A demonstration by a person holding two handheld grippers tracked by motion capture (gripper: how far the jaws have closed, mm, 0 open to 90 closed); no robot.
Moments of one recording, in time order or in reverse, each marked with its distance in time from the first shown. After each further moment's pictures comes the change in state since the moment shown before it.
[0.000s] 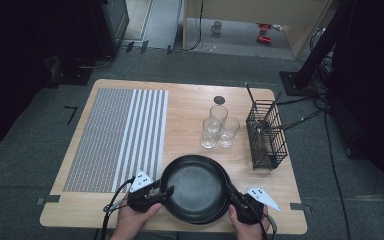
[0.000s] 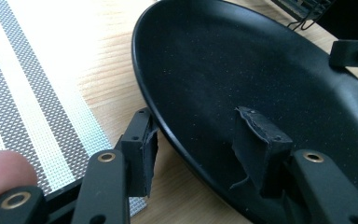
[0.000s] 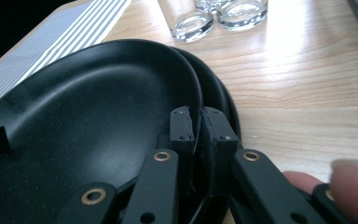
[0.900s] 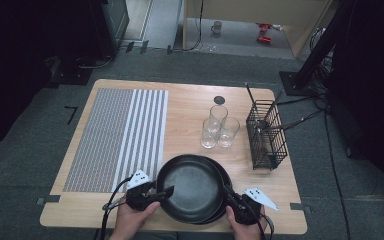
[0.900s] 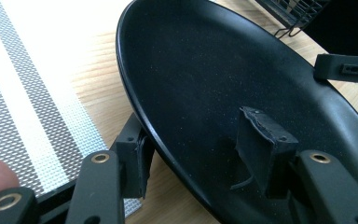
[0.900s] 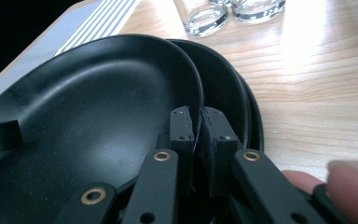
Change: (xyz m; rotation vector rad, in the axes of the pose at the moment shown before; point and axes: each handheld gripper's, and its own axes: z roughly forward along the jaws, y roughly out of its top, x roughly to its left) left arm 0.007 0.002 -0.002 0.000 -0.044 -0.043; right arm 0.004 -0.003 0.003 0.012 0.045 0.015
